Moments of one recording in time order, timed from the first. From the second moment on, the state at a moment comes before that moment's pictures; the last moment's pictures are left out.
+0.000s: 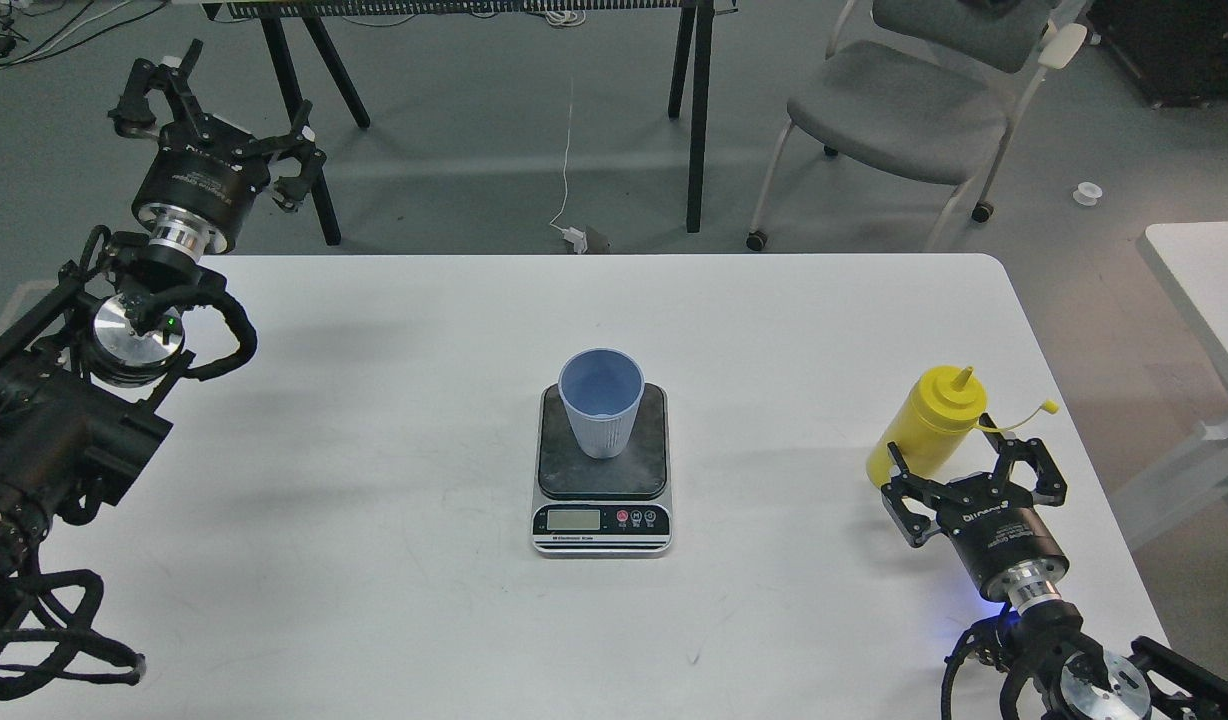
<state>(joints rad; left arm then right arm) -0.78 0.33 -0.96 -0.60 -0.18 -0.49 -0.23 0.05 -0.43 0.78 1.11 0.48 0.49 0.35</state>
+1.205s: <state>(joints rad) -0.77 0.36 -0.96 -0.60 -0.18 -0.49 -0.22 0.71 -0.51 0.79 0.39 0.36 0.49 0.30</state>
